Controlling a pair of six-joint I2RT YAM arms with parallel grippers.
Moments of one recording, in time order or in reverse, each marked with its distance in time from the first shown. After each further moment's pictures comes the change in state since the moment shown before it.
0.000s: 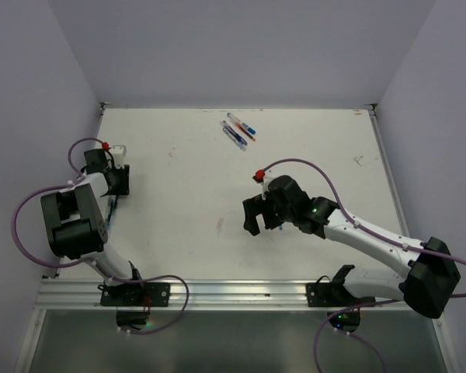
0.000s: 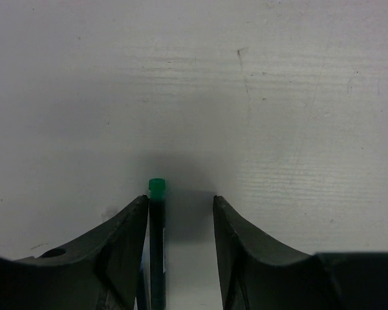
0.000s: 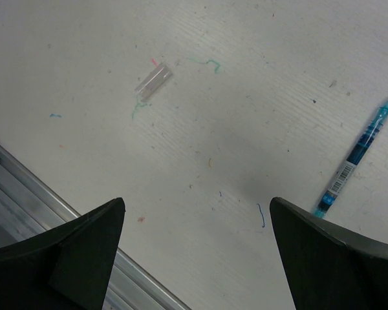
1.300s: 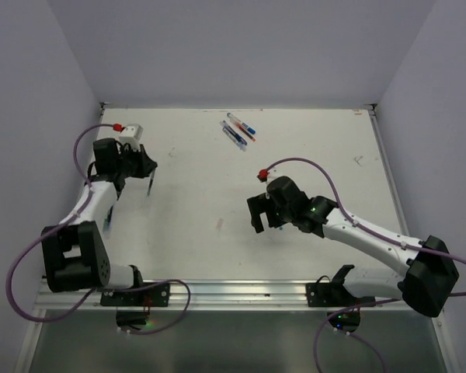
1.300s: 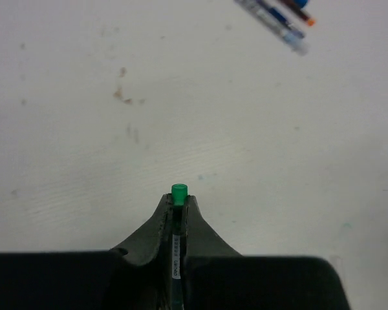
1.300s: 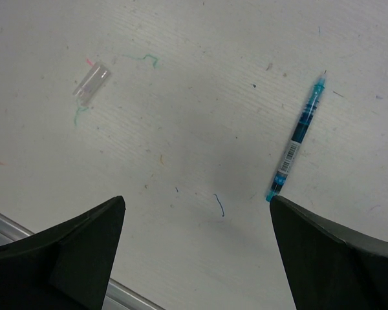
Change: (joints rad) left arm -0.145 -0.216 -0.018 0.079 0.326 -0.214; right arm 0.000 0.010 0.006 -0.060 0.165 0.008
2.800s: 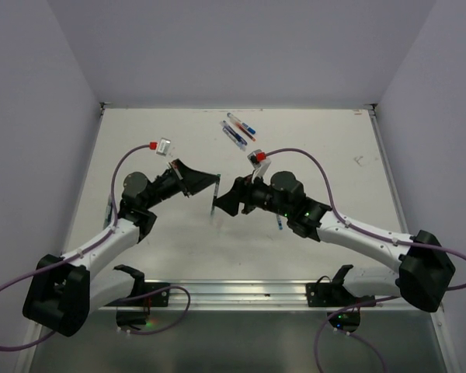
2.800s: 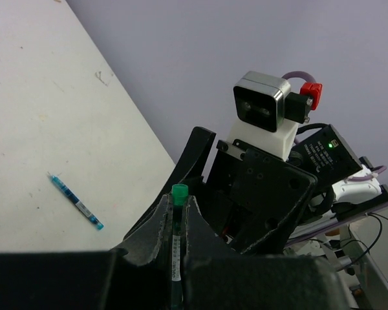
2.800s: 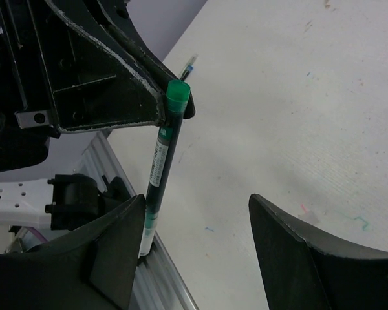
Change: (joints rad) left arm -0.533 -0.342 -0.390 0.902 0.230 -1.132; right arm 0.044 0.035 -0.050 0.718 -0.305 0.248
